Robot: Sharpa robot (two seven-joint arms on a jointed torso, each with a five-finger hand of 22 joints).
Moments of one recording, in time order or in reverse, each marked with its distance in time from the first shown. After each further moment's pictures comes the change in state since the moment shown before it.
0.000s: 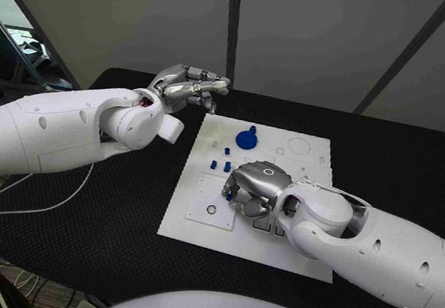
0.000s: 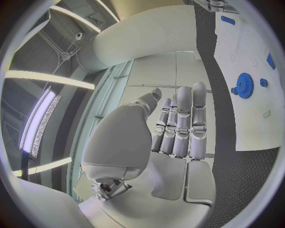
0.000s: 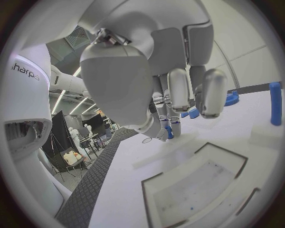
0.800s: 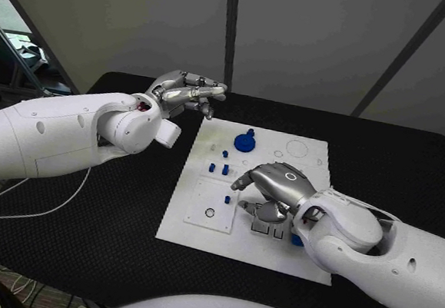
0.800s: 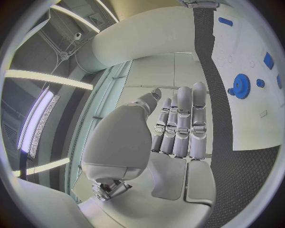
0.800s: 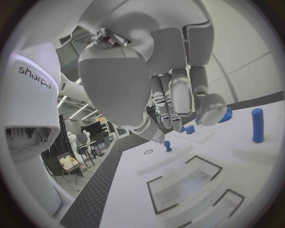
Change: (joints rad) left arm 0.000 -0.002 -0.007 -0.006 0.000 0.013 -0.017; left_hand 0.000 0.000 -0.004 0.001 0.000 0.000 0.000 0.000 0.000 0.000 0.000 0.000 0.000 -0.003 0.003 0.000 -0.001 0.000 0.000 0.000 0.000 -0.001; right arm -0.003 -0.151 0.015 0.134 0.004 -0.149 0.006; right_hand -0.032 -0.009 -0.034 -0.019 0.037 -0.125 -0.008 0.006 -0.004 -0.161 0.013 0.066 -0.034 -0.001 0.023 -0.102 -0.160 0.047 -0.090 0.012 -0.157 -0.187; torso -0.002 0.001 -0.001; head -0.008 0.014
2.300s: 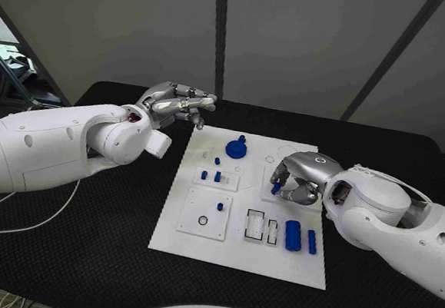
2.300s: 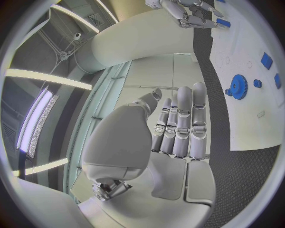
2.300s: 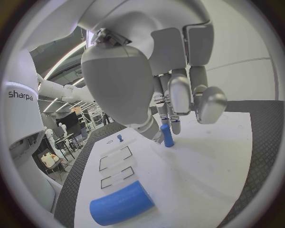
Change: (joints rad) left arm 0.000 0.000 -0.008 -0.005 0.000 0.009 -0.004; left_hand 0.004 0.004 0.000 0.000 0.000 0.000 0.000 0.000 0.000 0.000 0.000 0.004 0.001 0.000 0.000 -0.004 -0.002 0.000 0.000 0.000 -0.004 -0.003; right arm 0.053 -0.068 0.073 -0.096 0.027 0.247 -0.097; right_hand 0.041 0.046 -0.130 0.032 -0.026 0.054 -0.003 0.006 0.003 0.071 -0.019 0.072 -0.004 0.002 -0.013 0.009 -0.007 0.000 0.055 -0.009 0.022 0.031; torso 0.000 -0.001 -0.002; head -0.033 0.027
